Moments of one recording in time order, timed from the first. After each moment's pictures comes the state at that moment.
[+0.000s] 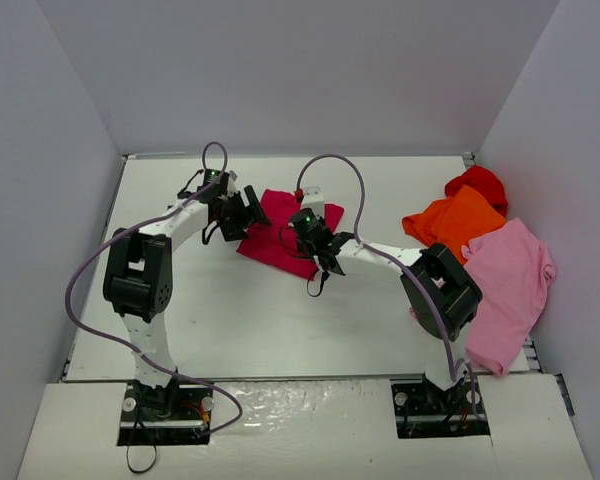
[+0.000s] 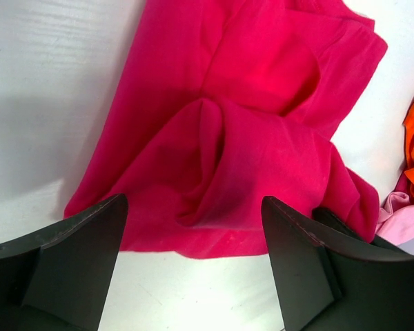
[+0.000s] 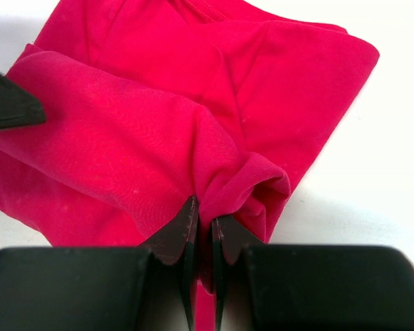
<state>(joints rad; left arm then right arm) -0.23 1.94 1.41 -0.41 0.37 -0.66 0.76 1.87 1.17 0.01 0.47 0.39</state>
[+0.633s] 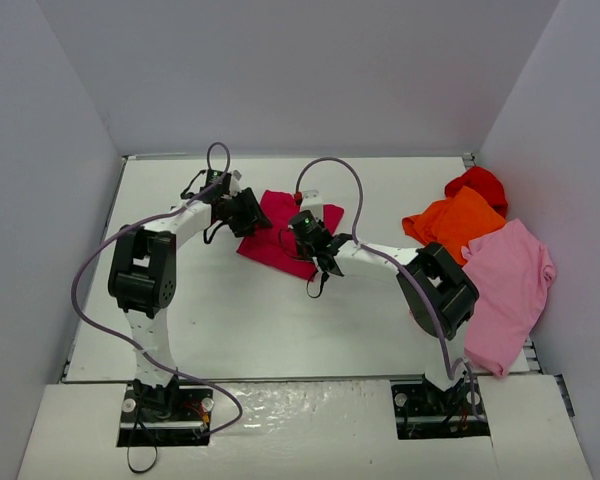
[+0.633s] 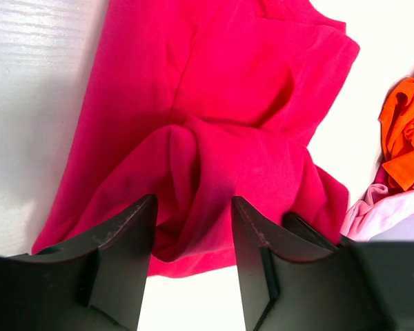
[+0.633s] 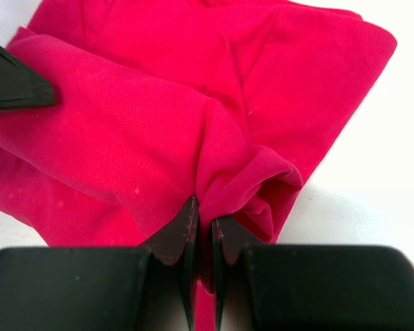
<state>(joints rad) -0.23 1.98 1.43 -0.34 0.45 -0.68 0.75 1.89 1.17 0.01 0.44 0.39</state>
